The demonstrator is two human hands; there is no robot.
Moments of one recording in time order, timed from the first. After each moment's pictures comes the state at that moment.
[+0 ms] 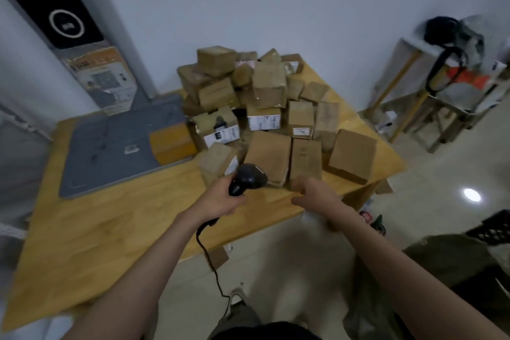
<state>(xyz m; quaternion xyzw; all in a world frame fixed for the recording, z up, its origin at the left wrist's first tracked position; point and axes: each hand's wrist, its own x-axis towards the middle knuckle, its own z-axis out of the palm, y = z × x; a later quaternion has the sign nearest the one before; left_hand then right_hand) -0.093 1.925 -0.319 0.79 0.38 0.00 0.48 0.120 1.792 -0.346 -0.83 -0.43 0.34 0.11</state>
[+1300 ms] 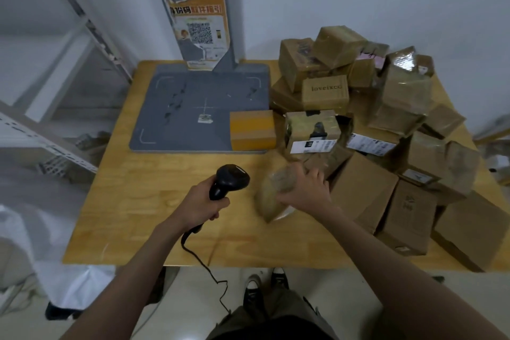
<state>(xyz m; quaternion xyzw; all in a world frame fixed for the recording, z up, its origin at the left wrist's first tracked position) -0.264 2.077 -0.362 0.66 0.56 0.10 0.49 -0.001 2.046 -0.406 -0.78 -0.55 0.30 0.02</state>
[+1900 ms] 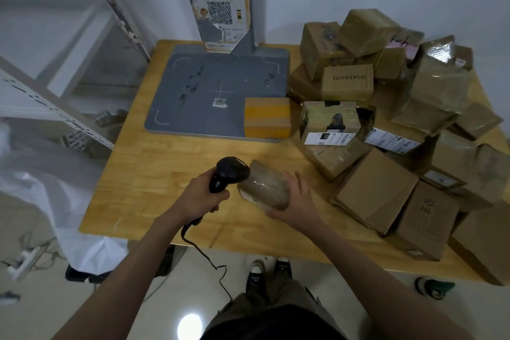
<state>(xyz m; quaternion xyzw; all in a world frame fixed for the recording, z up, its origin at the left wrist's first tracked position) -0.278 2.064 -0.367 0.64 0.60 0.12 0.47 -0.033 2.010 -0.467 -0.71 -0.55 0.42 0.14</state>
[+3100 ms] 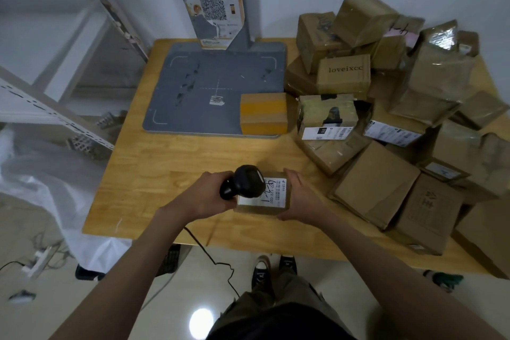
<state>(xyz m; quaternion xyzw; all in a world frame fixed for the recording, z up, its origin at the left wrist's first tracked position) -0.251 2.065 -0.350 0.74 0.54 -0.01 0.40 -0.004 2.022 -0.475 -0.65 -0.63 0.42 0.12</state>
